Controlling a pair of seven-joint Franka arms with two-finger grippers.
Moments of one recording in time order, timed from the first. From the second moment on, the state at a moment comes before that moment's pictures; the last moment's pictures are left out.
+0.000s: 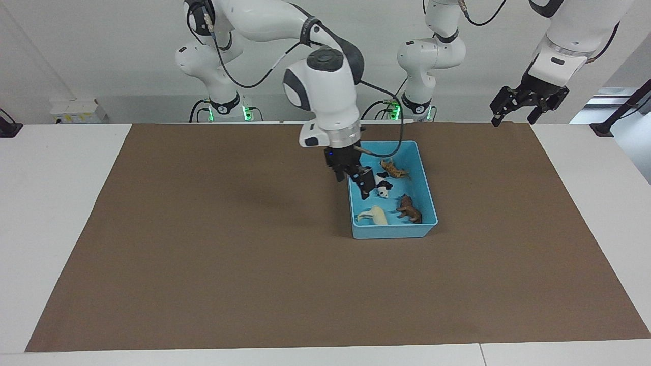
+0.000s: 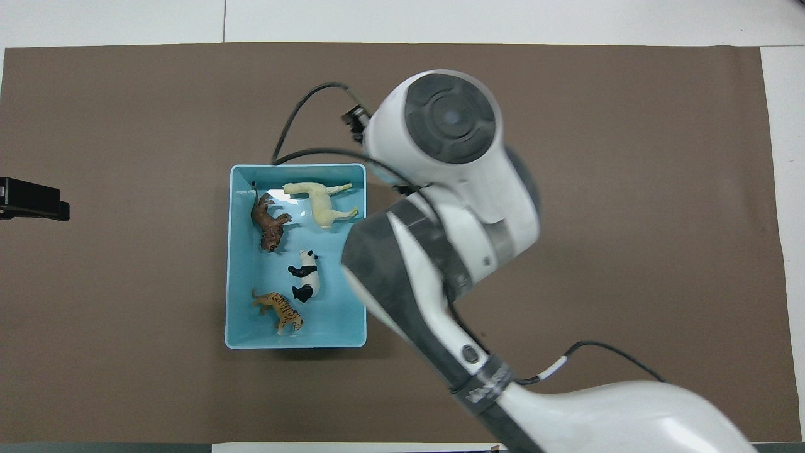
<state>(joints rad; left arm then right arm) 0.01 -0.09 -0.03 -1.61 0.00 1.52 -0.03 0.62 0.43 -0.13 -1.30 0.15 1.97 1.36</state>
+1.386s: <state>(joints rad) 0.01 -0.09 -0.04 -1.62 0.00 1.50 0.04 -0.04 0.01 -0.14 -1.51 0.05 1.45 -0.19</state>
